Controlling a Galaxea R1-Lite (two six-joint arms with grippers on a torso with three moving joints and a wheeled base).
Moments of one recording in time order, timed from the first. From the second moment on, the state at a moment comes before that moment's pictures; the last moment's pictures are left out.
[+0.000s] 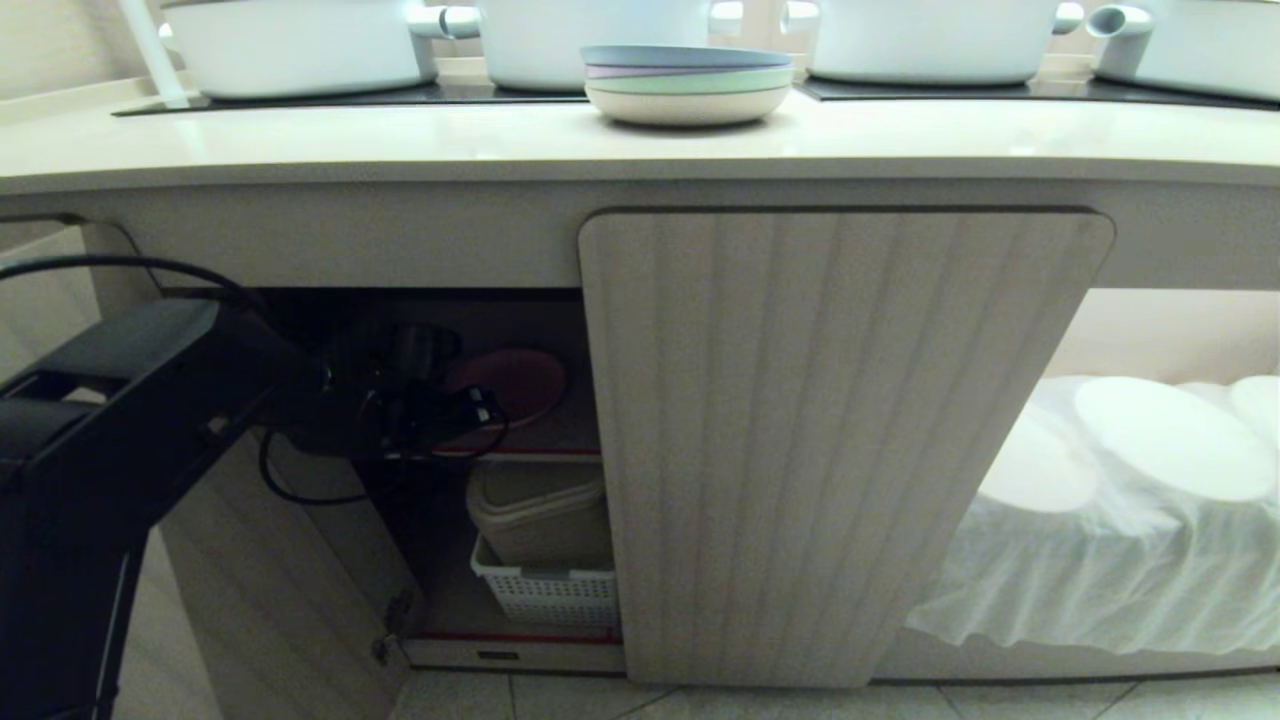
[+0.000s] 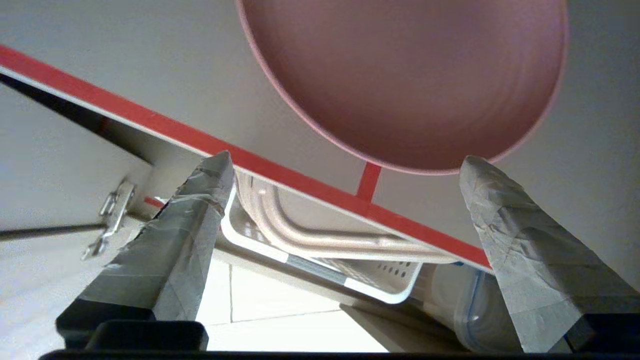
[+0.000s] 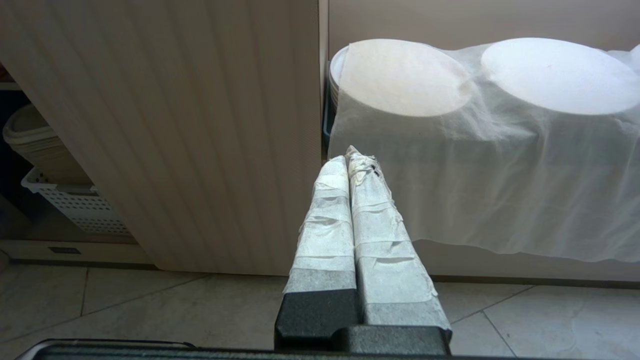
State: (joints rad) left arm -0.13 2.31 -1.36 -0.29 0.16 -0.52; right arm 0.00 0.00 0.00 0.00 0.00 0.00
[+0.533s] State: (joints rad) left arm -0.13 2.31 -1.38 -0.23 0.16 -0.54; right arm 0.00 0.00 0.00 0.00 0.00 0.00
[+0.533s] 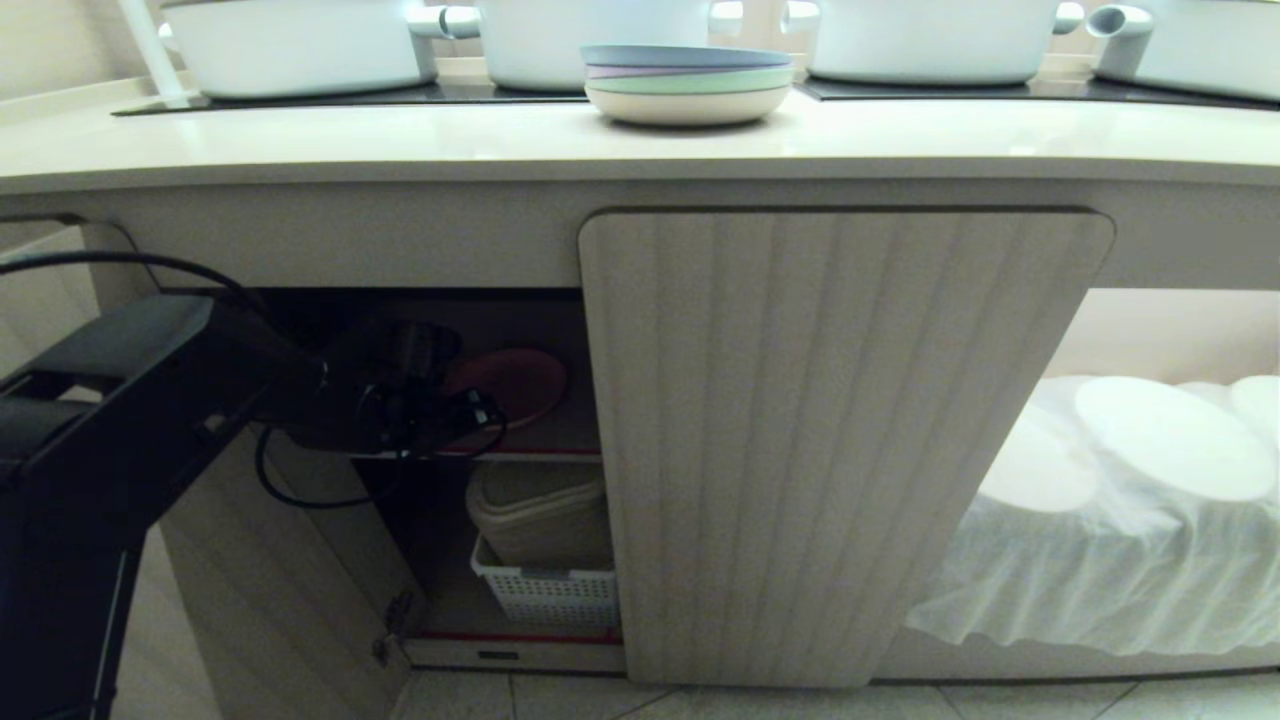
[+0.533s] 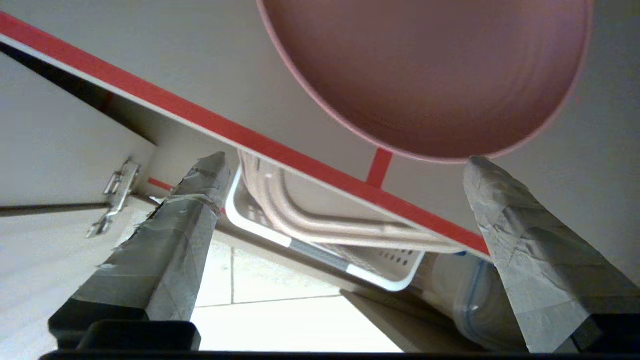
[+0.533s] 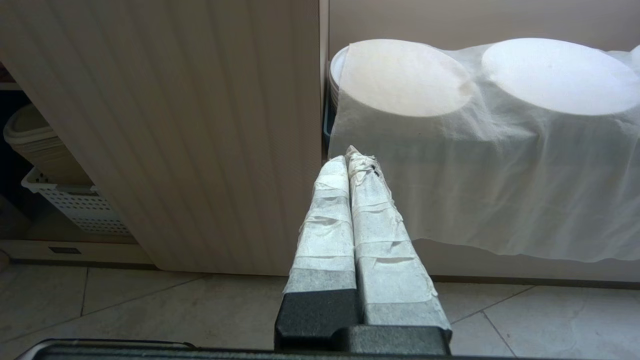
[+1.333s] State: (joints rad) left arm -0.12 2.37 -1.50 -0.20 0.16 -0.55; right arm 0.00 0.00 0.00 0.00 0.00 0.00
